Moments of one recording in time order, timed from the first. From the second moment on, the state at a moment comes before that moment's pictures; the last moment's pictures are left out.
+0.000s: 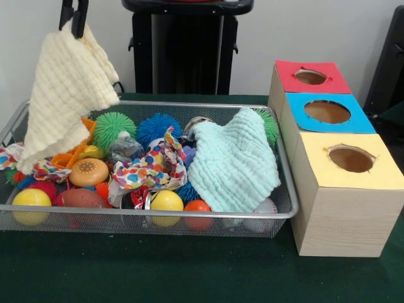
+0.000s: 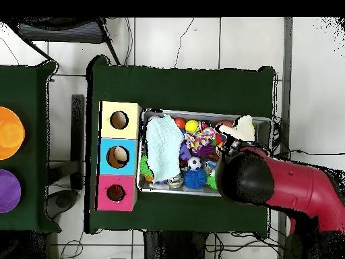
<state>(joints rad) -0.56 -1.03 0.14 1.72 -0.40 0.63 1.95</state>
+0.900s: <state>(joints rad) -0.58 -1.08 0.14 1.87 -0.14 0.75 1.95</state>
